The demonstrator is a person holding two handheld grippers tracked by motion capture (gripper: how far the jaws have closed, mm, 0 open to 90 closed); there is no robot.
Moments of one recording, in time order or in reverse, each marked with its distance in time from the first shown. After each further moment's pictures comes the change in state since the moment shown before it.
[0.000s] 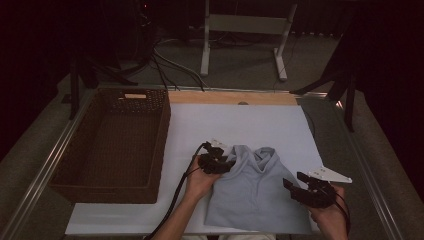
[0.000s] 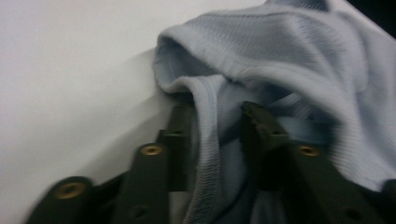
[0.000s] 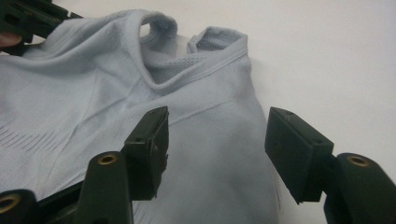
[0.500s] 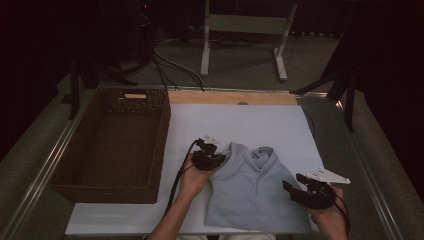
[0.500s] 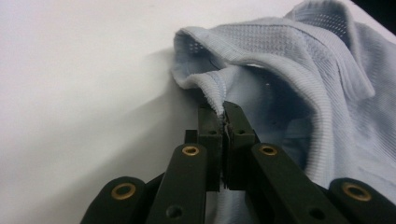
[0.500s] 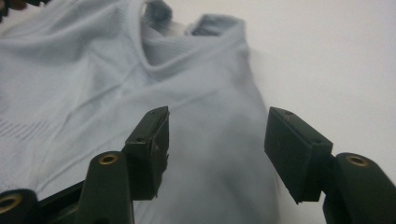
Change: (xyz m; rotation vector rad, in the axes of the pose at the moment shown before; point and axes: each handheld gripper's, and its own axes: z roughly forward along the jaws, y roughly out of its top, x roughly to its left) left arm 0.015 0.003 -0.022 -0.011 0.072 -0.021; right arm 0.000 -0.004 0.002 0.021 -0.001 -0.010
